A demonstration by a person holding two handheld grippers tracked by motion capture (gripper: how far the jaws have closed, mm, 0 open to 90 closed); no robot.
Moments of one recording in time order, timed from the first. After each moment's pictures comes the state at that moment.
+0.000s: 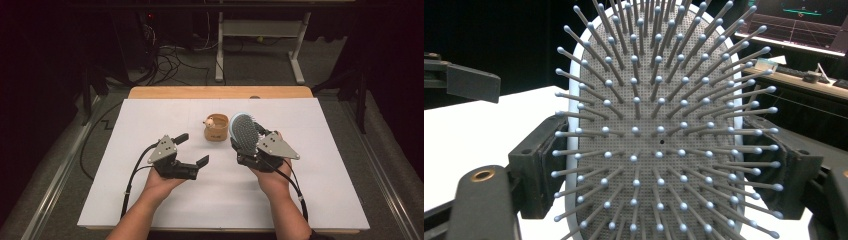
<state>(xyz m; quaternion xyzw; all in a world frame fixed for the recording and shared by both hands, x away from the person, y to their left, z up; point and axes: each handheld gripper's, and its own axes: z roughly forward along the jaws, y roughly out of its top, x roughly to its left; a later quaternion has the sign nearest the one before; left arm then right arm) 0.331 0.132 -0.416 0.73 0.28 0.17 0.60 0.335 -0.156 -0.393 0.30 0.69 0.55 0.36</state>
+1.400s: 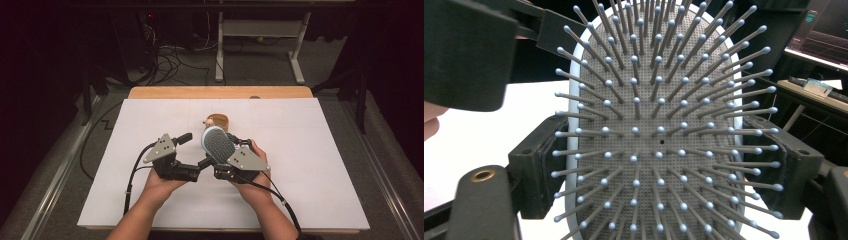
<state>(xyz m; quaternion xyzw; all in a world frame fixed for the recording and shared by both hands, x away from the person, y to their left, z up) 0.318 0.127 -0.392 0.72 0.27 0.14 0.62 0.316 -0.101 -0.407 0.22 0.73 0.54 0.35</state>
